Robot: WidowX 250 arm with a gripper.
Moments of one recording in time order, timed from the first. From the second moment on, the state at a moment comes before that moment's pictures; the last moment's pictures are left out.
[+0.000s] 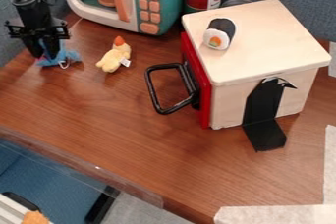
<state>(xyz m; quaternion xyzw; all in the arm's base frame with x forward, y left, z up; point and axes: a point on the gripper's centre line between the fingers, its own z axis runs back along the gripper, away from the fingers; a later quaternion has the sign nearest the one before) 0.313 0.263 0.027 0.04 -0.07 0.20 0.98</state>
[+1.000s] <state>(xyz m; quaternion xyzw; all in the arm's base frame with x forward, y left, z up) 0.258 0.116 0.061 -0.03 -0.05 0.18 0.98</state>
